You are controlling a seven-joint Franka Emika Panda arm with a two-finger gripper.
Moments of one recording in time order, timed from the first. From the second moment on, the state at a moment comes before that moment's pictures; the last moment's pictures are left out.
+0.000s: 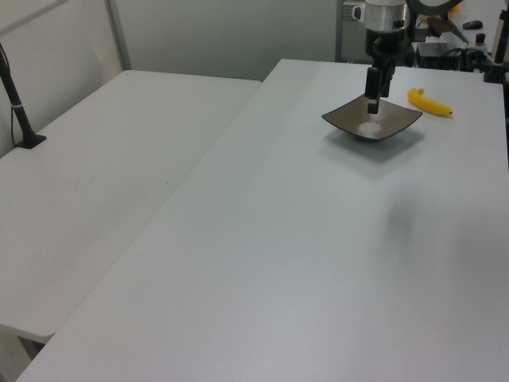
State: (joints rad) arm 0.02 -0.01 0.10 -1.86 0.03 1.85 0.07
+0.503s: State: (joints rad) arm 0.01 -0.01 0.08 -1.86 0.03 1.85 0.09
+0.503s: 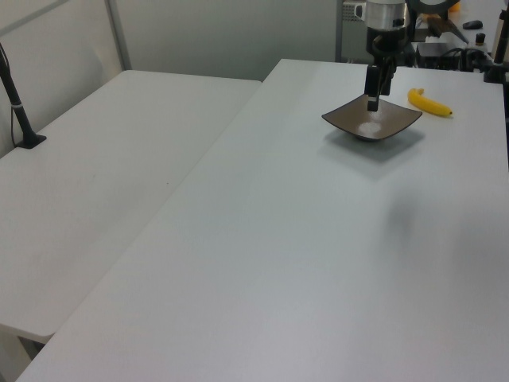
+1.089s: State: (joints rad) arm -0.06 -0.01 -0.05 -1.86 0.03 1.97 0.09
